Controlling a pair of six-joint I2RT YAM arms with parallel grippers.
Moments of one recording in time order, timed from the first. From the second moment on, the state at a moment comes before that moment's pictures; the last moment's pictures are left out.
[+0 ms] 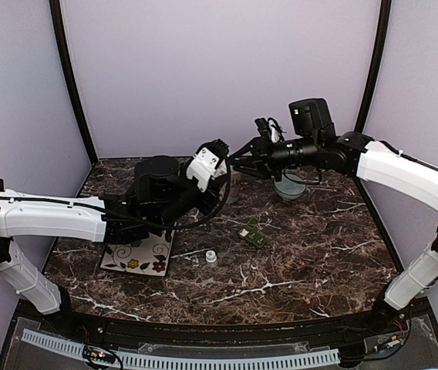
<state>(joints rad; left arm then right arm) -1.11 1.51 1.08 0.32 -0.47 0.28 0.76 1.52 1.41 -0.33 -0.51 0.96</state>
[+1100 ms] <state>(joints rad) -1.00 1.40 1.07 0.28 -0.28 0.12 0.81 1.32 1.38 -0.51 -0.46 0.72</state>
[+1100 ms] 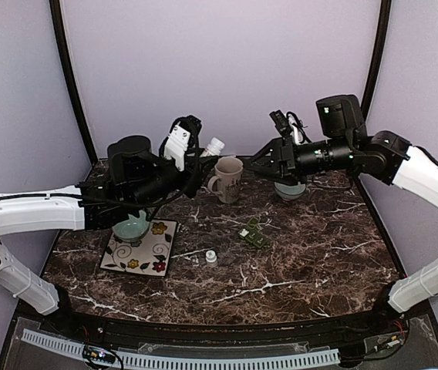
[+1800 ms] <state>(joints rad) -0.72 1.58 1.22 0.11 0.93 -0.43 0.74 1.23 1.22 -0.32 -0.44 0.36</state>
